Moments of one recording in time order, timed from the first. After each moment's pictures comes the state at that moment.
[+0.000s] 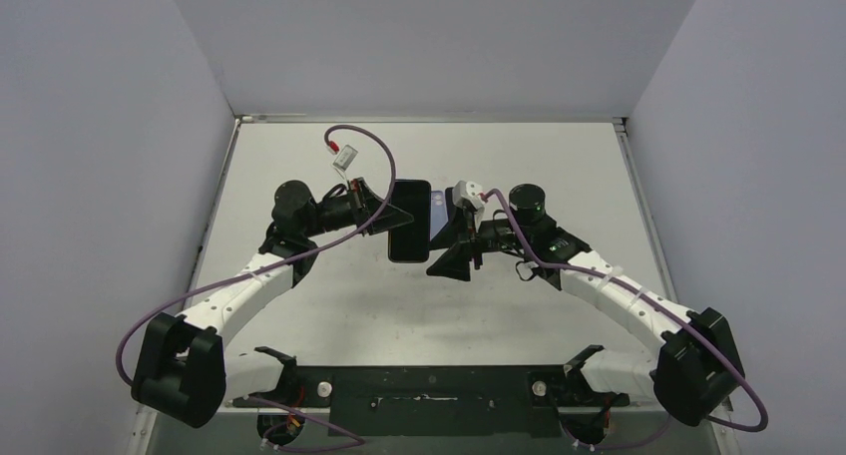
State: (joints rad) left arm -0.39 1.22 0.70 0.61 0.88 -0.97; right arm 0.60 1.20 0.79 0.15 -0.99 0.03
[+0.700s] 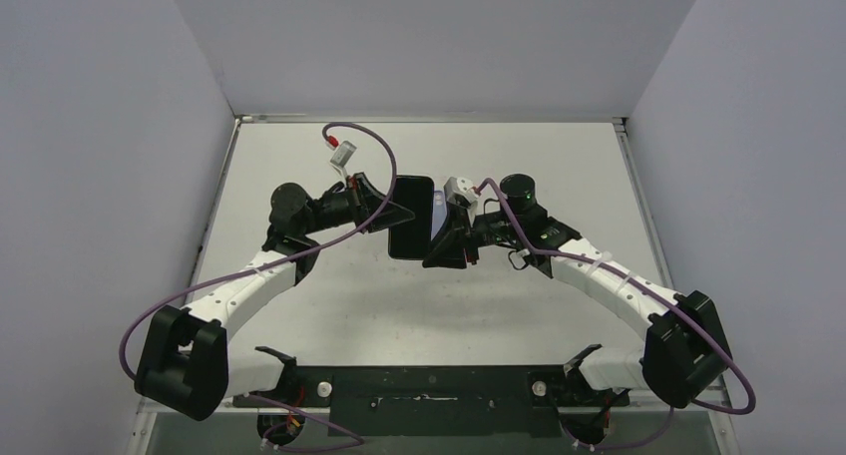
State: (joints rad) left arm -0.39 1.25 0.71 0.80 0.93 -1.05; right arm 0.60 1.30 0.87 0.12 -1.11 -0.01
